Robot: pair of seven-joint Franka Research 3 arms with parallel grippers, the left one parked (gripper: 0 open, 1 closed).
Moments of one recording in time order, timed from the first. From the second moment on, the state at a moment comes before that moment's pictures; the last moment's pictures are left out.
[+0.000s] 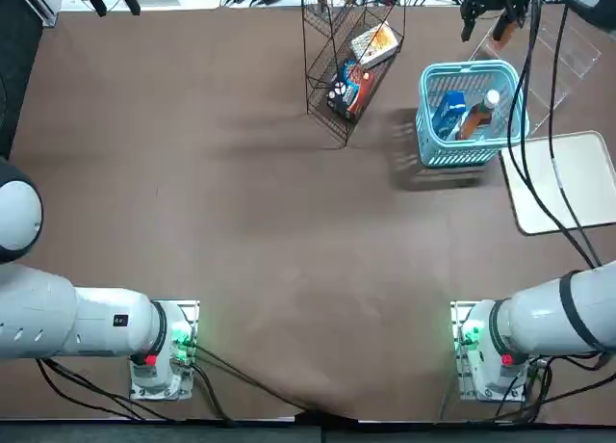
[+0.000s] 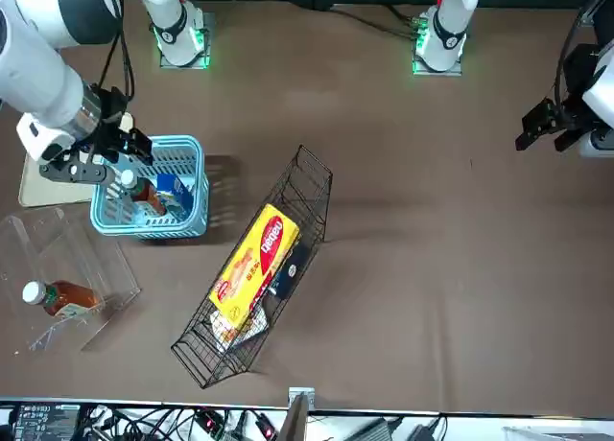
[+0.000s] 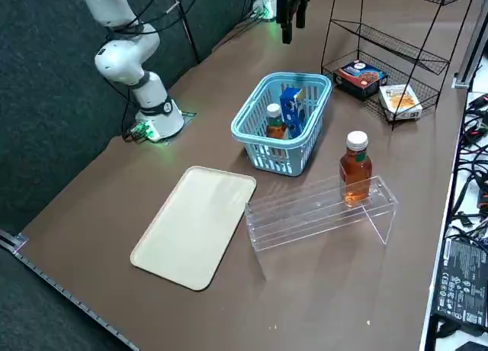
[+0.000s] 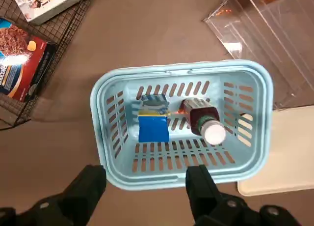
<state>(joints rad) 0.04 0.07 0.15 -1.67 -0.02 1.65 0.23</state>
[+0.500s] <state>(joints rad) 0.03 0.02 0.08 -1.62 -0.02 1.54 0.16</state>
